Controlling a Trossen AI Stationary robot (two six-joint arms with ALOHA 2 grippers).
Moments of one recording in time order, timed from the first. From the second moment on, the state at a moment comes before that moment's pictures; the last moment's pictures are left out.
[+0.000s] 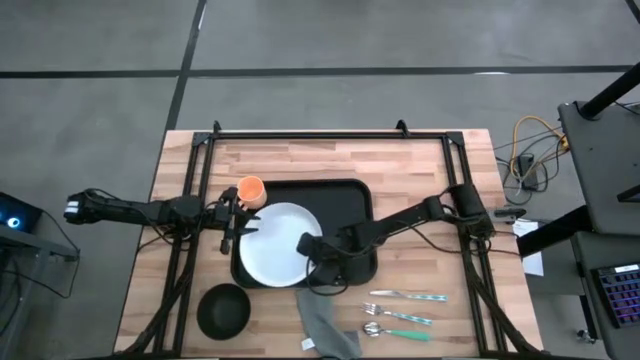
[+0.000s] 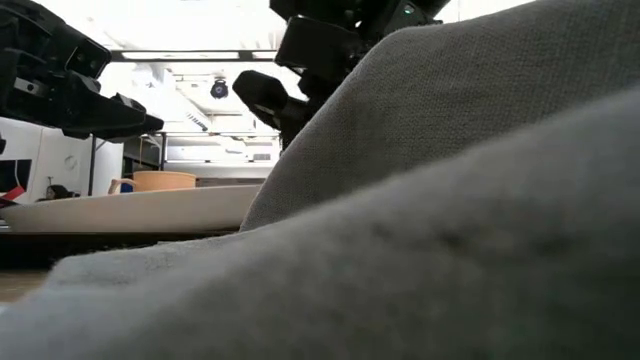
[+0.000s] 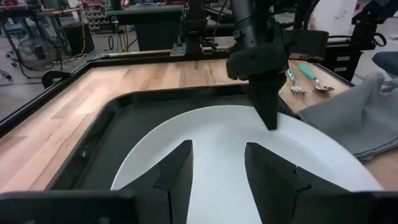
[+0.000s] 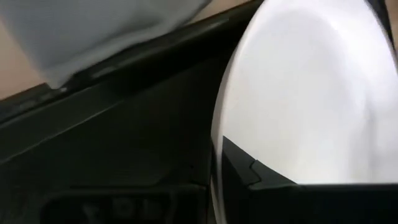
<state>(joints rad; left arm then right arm) -0.07 0.29 0.01 0.06 -0.03 0.04 0.21 2.09 1.45 -0.34 -0.01 -0.94</state>
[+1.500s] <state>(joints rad) -0.07 0.29 0.01 0.06 -0.03 0.04 0.19 2.11 1.47 -0.24 -0.06 -0.95</state>
